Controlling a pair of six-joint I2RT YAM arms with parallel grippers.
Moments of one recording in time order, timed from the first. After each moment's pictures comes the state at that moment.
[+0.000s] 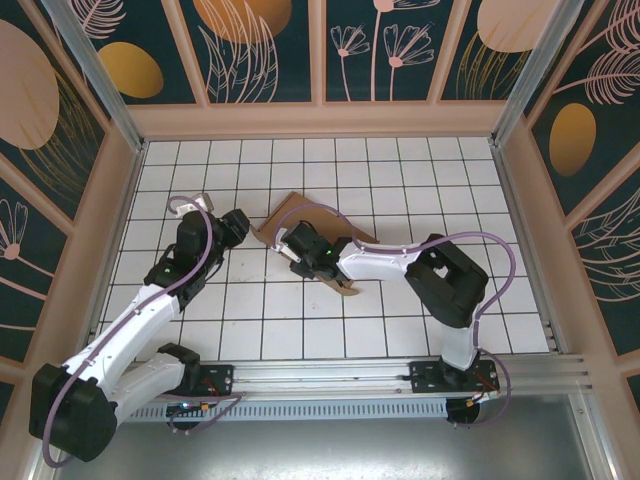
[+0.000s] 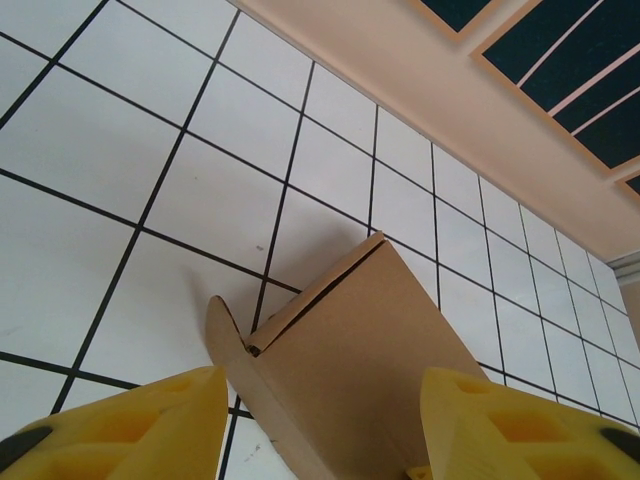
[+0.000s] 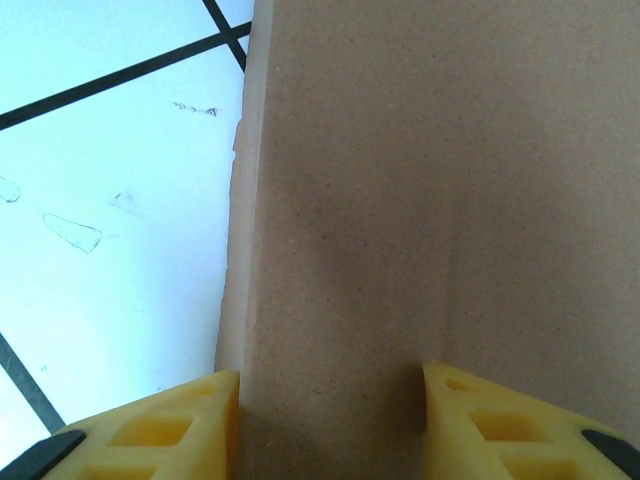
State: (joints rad) left arm -0.39 0.98 0.63 -0.13 -0.14 -0.79; right arm 0.99 1.89 1.17 -0.24 0.28 -0.26
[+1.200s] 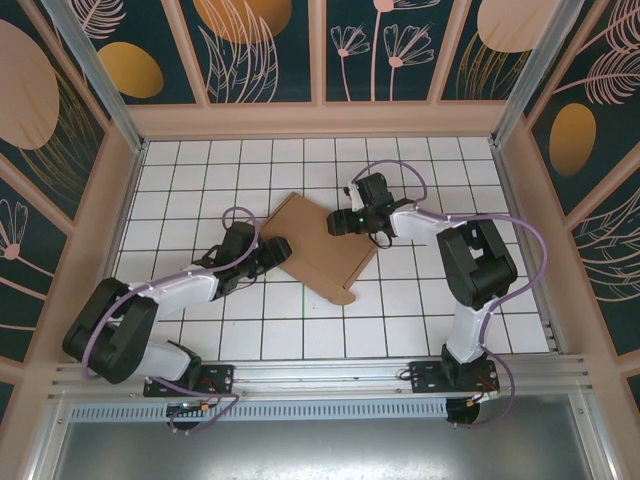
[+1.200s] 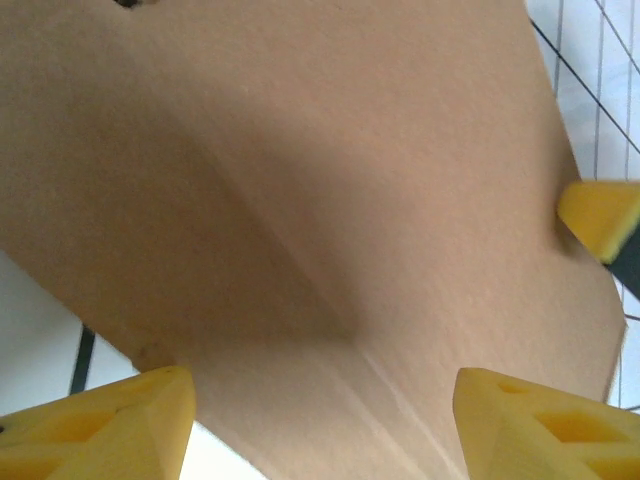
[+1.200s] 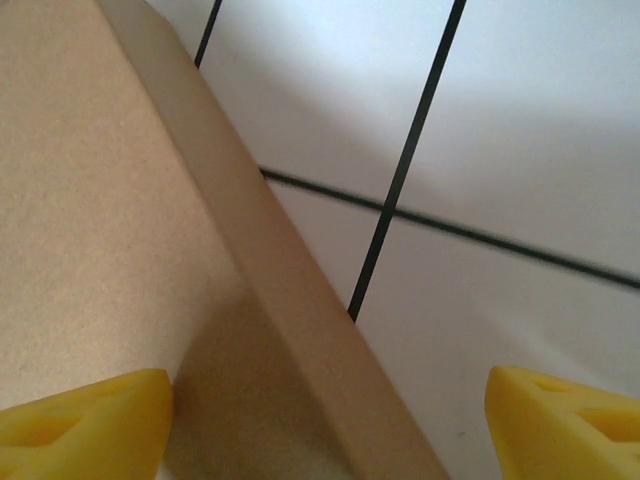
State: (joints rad) left arm -0.51 1.42 0.55 0.13 0.15 -0.96; right arm 0.50 1.85 1.13 -0.20 -0.24 0.27
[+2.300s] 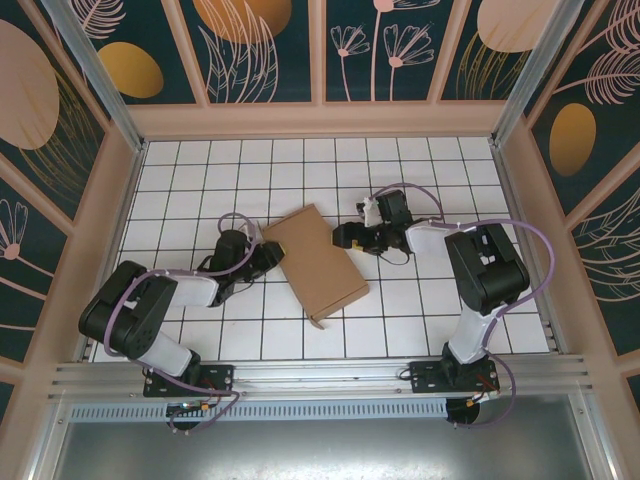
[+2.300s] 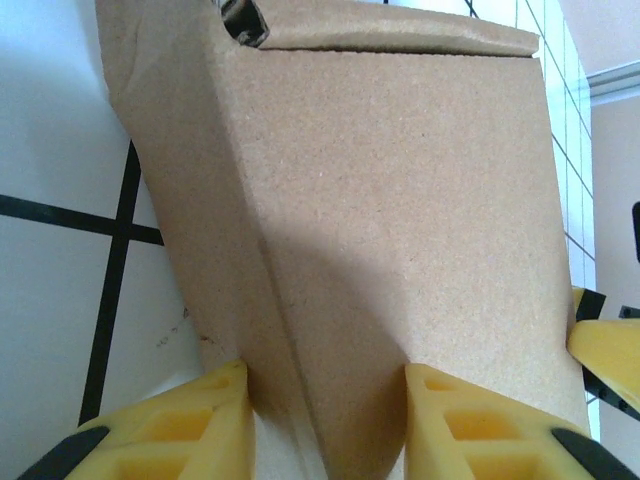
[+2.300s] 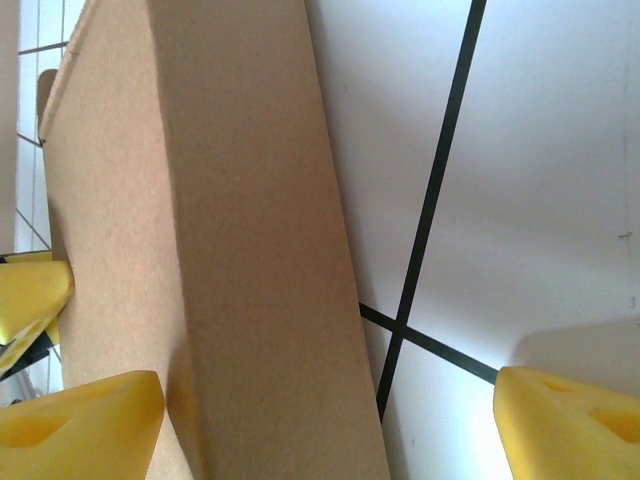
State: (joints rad) left arm -0.44 1.54 0.41 0.51 0.28 -0.97; right arm 0.42 1.79 0.90 -0.01 -0.62 0.48
